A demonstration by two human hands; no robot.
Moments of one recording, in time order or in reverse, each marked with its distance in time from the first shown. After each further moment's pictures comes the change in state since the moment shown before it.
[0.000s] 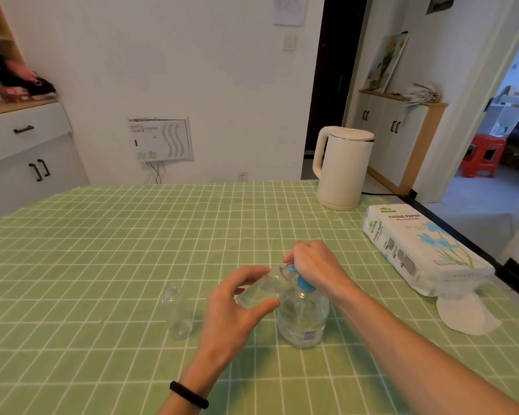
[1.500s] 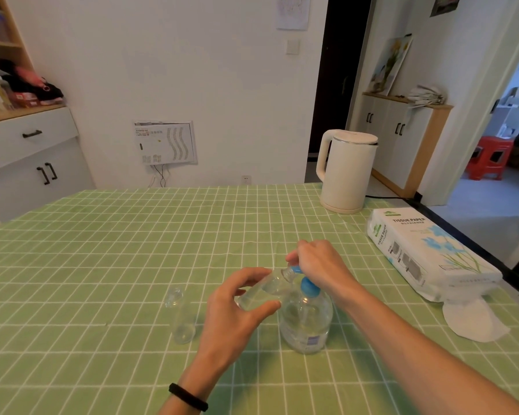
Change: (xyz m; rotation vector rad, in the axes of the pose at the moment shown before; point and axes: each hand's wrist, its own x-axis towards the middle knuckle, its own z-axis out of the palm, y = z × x) left_hand 0.003 0.002 -0.005 0.026 -0.001 0.008; right_hand 0.000 -0.004 -0.003 0.059 0.012 -0.031
